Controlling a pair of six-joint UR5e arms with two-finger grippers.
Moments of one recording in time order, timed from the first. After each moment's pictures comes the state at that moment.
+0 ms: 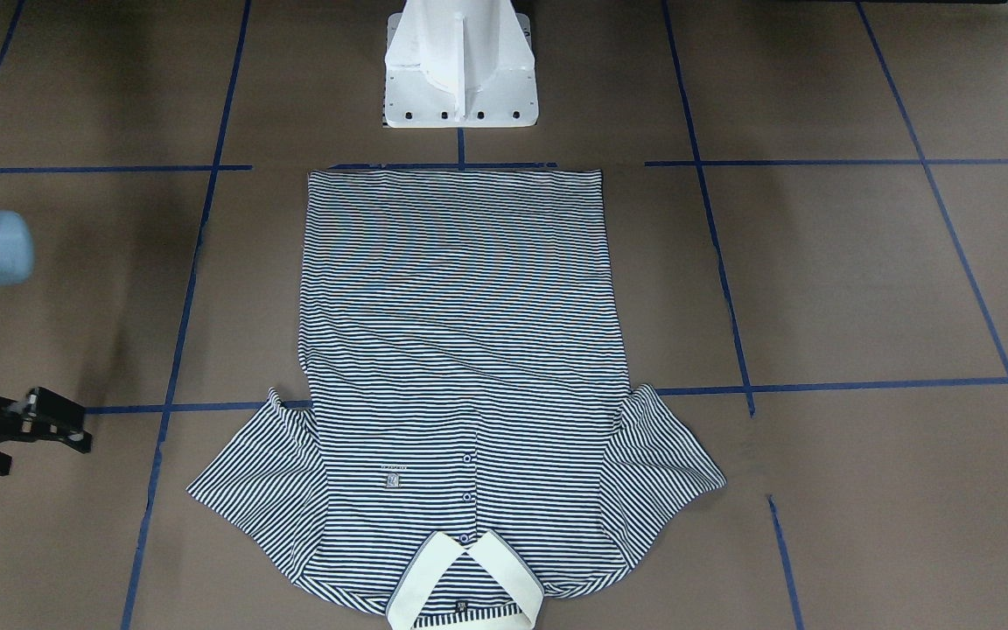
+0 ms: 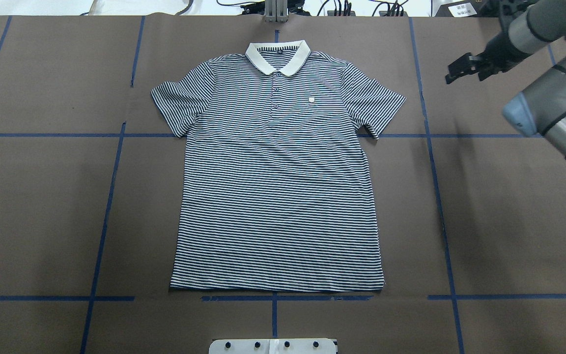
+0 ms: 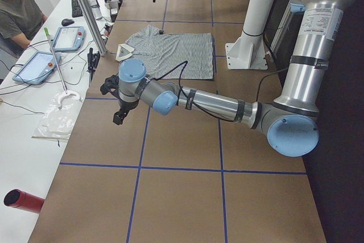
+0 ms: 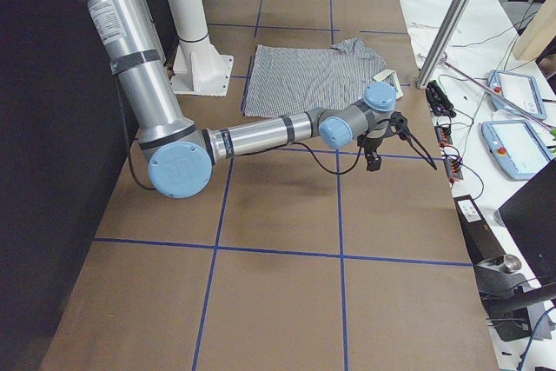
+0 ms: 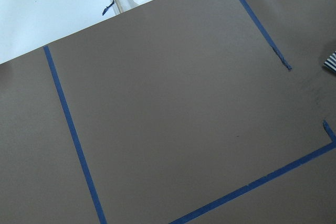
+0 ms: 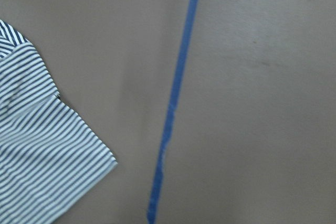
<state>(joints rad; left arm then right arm) -1.44 -1.76 -1.59 -1.95 -2.33 -0.09 1.10 -1.07 1.23 -1.01 2.24 0.65</state>
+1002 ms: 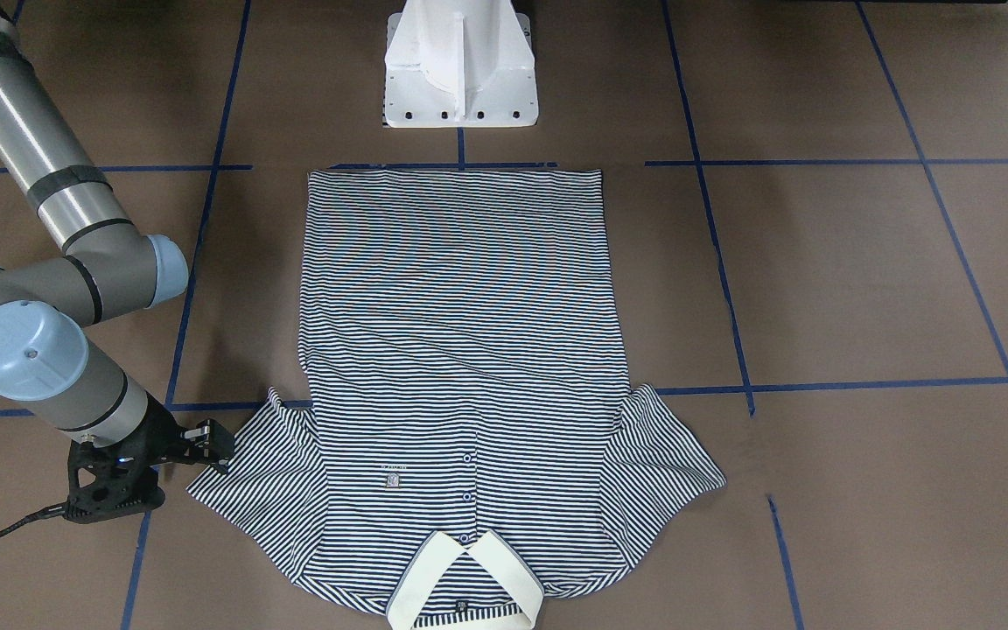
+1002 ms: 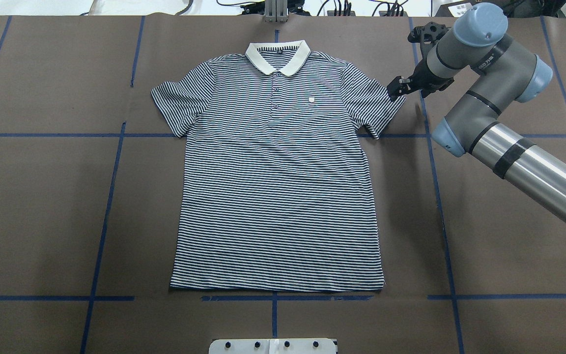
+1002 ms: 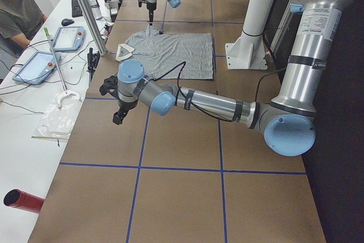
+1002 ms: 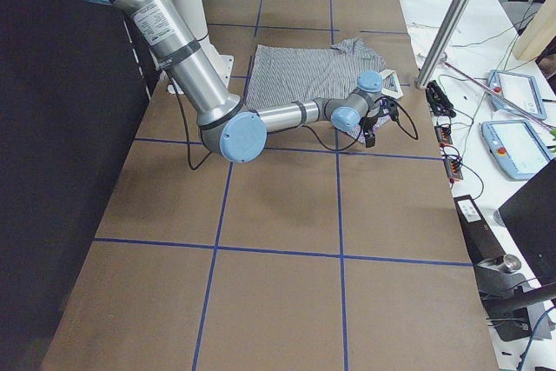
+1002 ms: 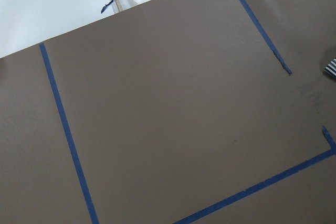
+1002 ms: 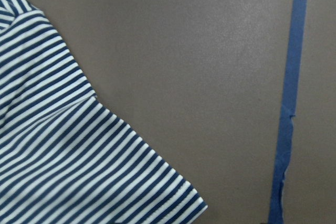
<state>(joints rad) -1.43 -1.76 -1.58 -1.97 -2.33 -0.10 0.93 -0.95 1.09 -1.00 2.07 0.75</state>
